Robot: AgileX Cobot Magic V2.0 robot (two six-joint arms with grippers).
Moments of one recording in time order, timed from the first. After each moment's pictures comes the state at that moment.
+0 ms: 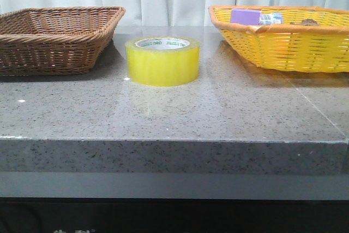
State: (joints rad) left arm -0.32 0.49 -0.75 -0.13 0.59 0.12; right arm 0.43 0.83 -0.99 0.30 0.79 -0.29
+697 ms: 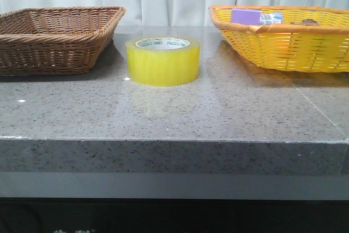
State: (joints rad) left arm -0.32 0.49 -0.75 -0.13 0.58 0.12; right arm 0.43 0.68 -0.88 0.20 0.83 -0.16
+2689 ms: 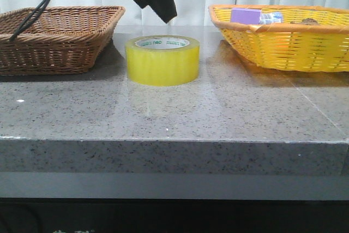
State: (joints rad) left arm -0.57 1.97 -1.94 -0.03 1.03 0.44; right arm 0.43 0.68 -0.88 0.20 0.83 -0.16
